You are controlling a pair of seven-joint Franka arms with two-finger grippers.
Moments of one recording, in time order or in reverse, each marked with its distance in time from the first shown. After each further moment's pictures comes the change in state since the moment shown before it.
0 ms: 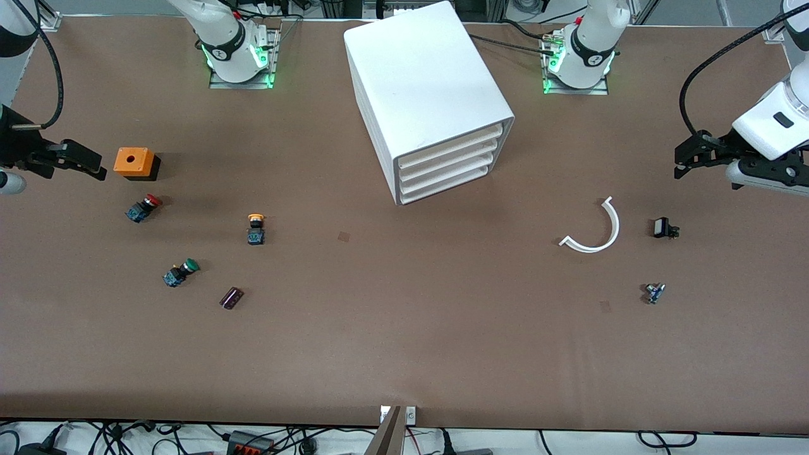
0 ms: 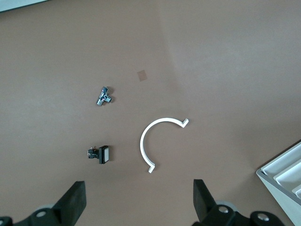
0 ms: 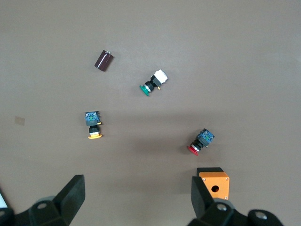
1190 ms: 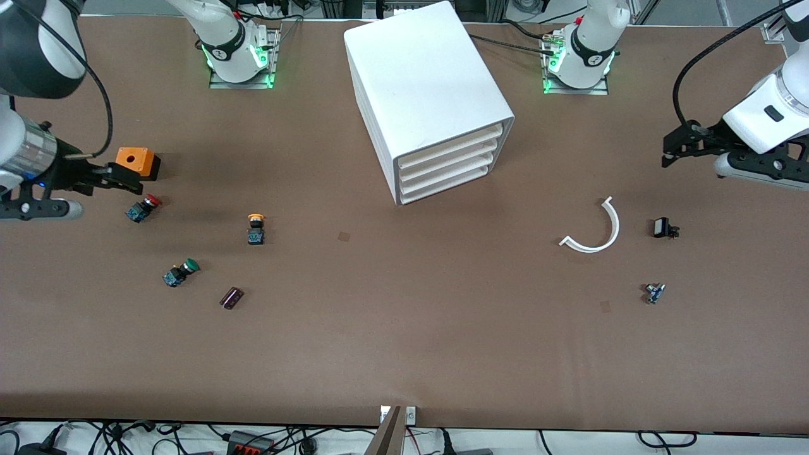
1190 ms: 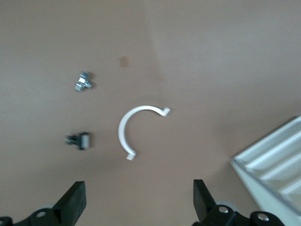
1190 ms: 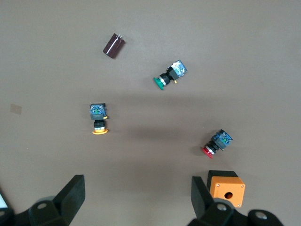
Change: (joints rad) left arm 0.004 0.000 -0.028 0.027 -0.104 -0.119 -0.081; right arm 0.050 0.114 0.014 -0.007 0.000 0.024 0.000
